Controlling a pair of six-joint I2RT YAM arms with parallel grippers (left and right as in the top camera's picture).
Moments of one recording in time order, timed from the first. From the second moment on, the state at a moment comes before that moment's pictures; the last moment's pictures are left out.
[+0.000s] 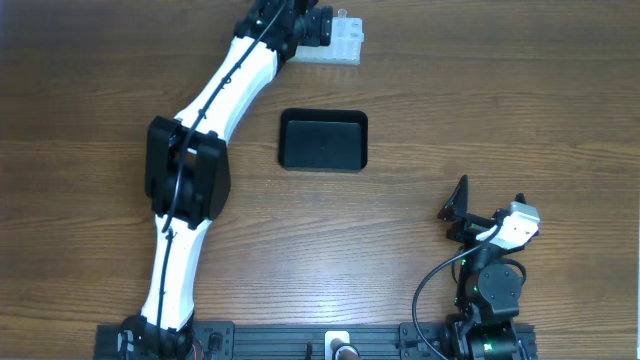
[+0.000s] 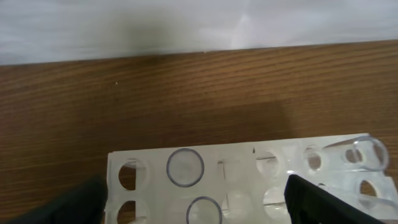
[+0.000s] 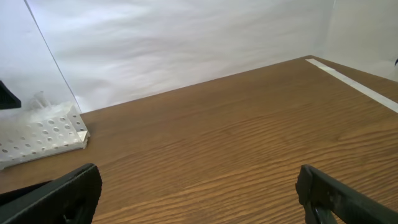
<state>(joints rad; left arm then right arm) -0.39 2.40 2.15 -0.49 -0.14 -0.23 0.10 0.01 0.01 -0.04 0.38 0.18</state>
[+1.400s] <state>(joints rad) -0.40 2.41 2.15 -0.53 -0.14 -0.24 0.10 0.01 0.01 -0.04 0.38 0.18</state>
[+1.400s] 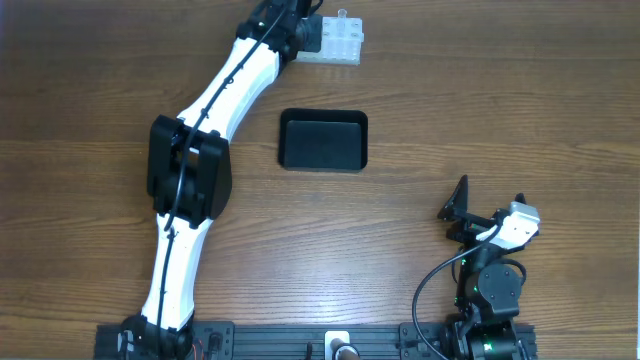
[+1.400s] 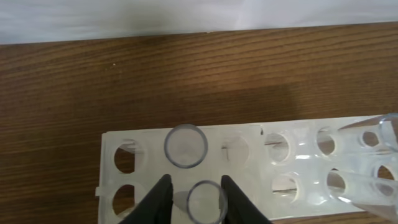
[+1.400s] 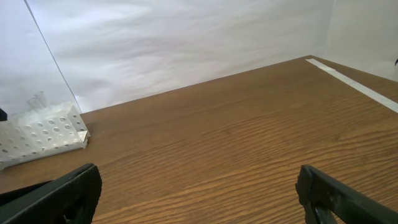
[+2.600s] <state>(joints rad) -0.41 2.41 2.28 -0.67 -0.16 -0.24 0.10 0.01 0.01 -0.04 0.38 0.18</state>
